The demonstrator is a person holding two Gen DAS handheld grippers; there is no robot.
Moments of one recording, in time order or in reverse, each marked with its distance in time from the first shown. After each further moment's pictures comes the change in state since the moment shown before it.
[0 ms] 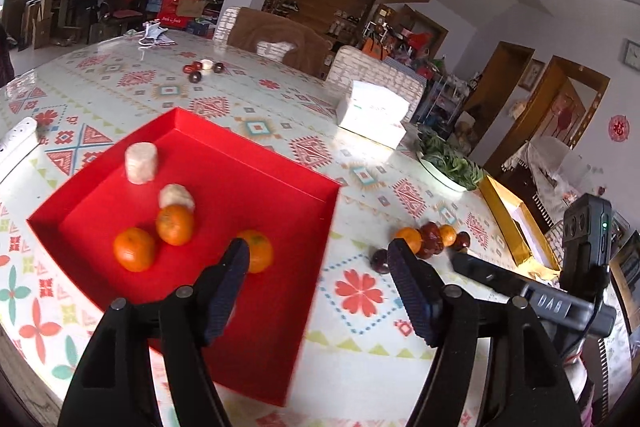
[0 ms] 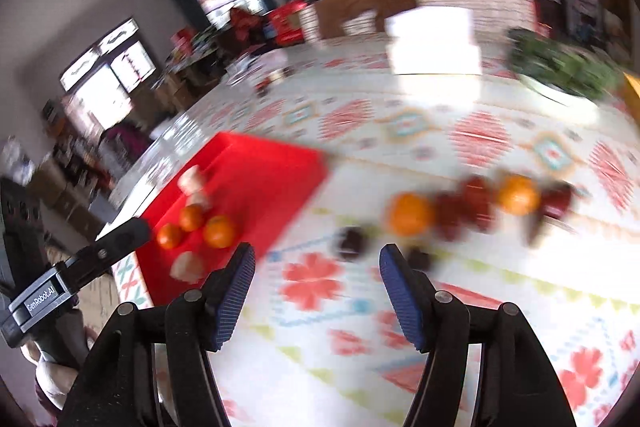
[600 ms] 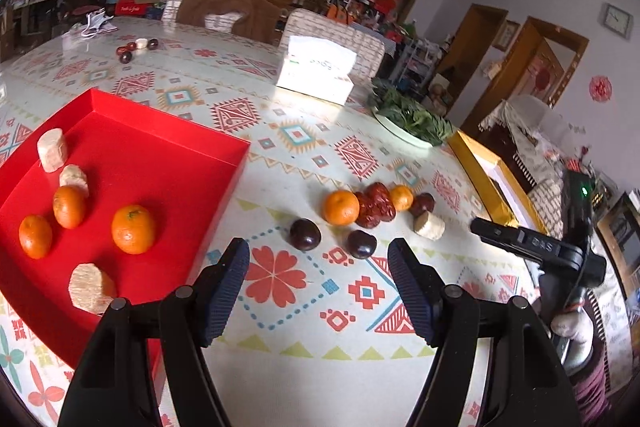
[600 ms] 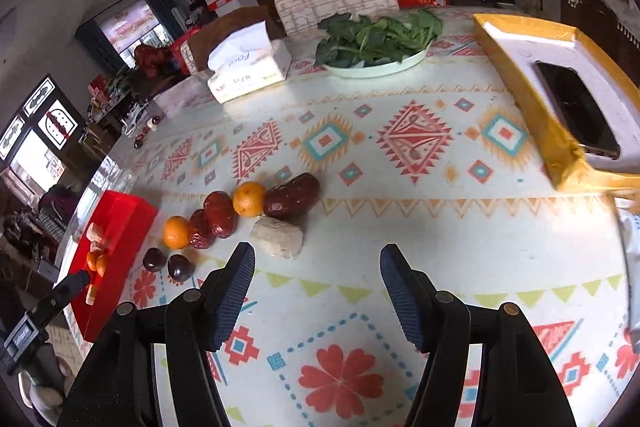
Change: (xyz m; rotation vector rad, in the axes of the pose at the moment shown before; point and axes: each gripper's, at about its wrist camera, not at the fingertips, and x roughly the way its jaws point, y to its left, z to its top) left arm 0.048 -0.068 -0.020 0.095 0.113 -0.077; right arm -0.052 -0.135 0.003 0.176 0.000 -0.207
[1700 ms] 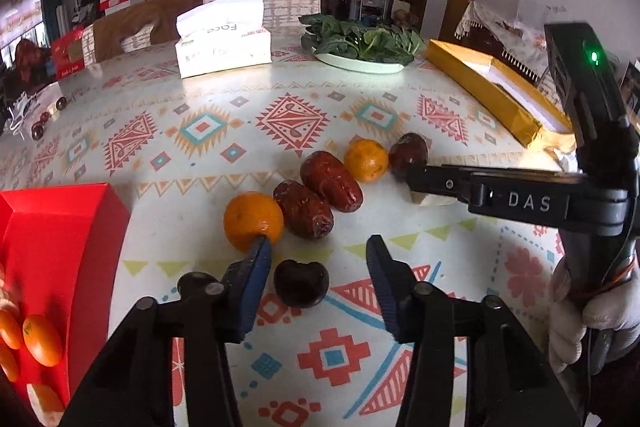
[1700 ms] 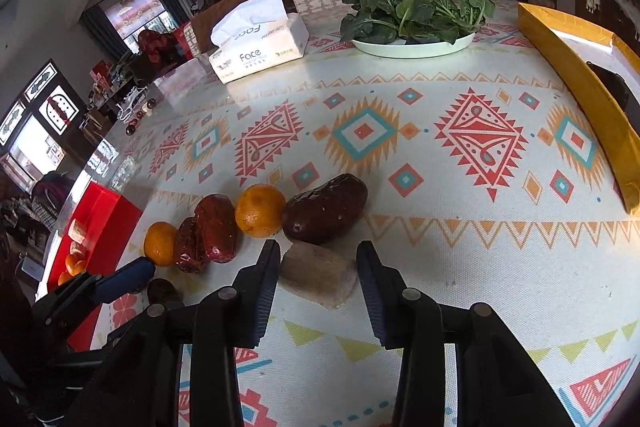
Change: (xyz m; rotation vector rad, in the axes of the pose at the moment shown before) left arm 0.112 -0.076 0.000 0.376 0.149 0.044; right arm 0.057 0.018 0.006 -0.032 0.016 -0.006
